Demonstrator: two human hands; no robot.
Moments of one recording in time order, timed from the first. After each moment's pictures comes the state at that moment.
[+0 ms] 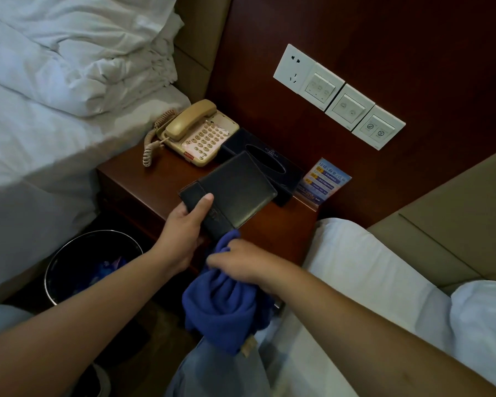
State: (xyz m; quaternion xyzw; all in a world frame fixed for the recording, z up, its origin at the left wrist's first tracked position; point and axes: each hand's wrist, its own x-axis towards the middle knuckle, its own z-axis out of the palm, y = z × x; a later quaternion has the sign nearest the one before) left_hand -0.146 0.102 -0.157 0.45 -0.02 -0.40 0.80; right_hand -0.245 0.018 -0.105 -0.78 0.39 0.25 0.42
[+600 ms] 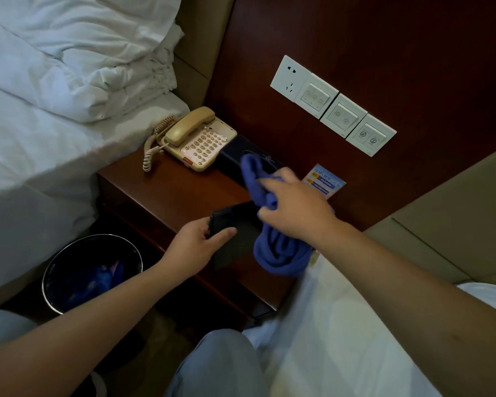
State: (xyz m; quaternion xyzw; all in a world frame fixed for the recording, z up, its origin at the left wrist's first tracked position) left_hand -0.160 0.119 -0.158 0.64 -0.28 -0.34 0.63; right_hand -0.243 -0.049 -0.014 -0.97 0.21 0.09 -0.01
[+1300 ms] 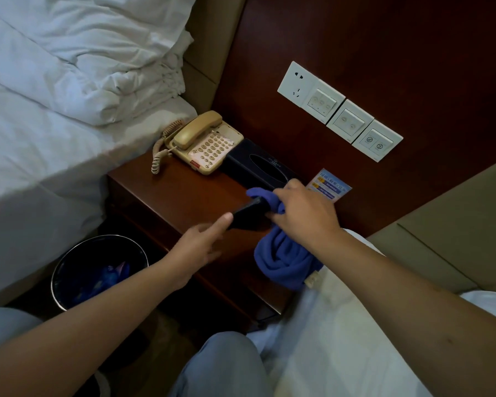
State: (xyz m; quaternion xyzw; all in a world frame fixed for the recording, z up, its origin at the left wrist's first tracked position) left_hand -0.150 0.118 -0.164 0.57 -0.06 -0.51 0.64; right_hand -0.244 -0.050 -0.029 -0.97 0.23 0.05 -0.10
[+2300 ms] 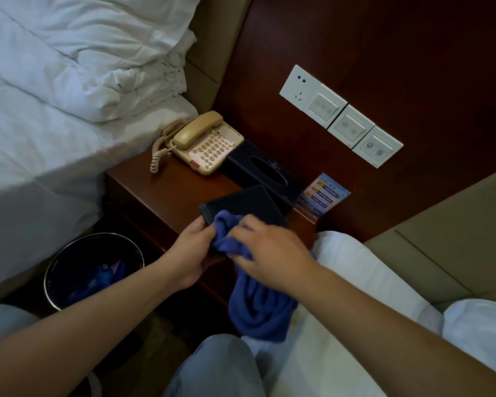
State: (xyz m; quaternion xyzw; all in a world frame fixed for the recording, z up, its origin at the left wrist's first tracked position) left_hand -0.159 0.113 -0.145 0.42 -0.05 -0.48 0.77; right_hand -0.261 0.002 -0.059 -0.99 0.07 0.12 -0.05
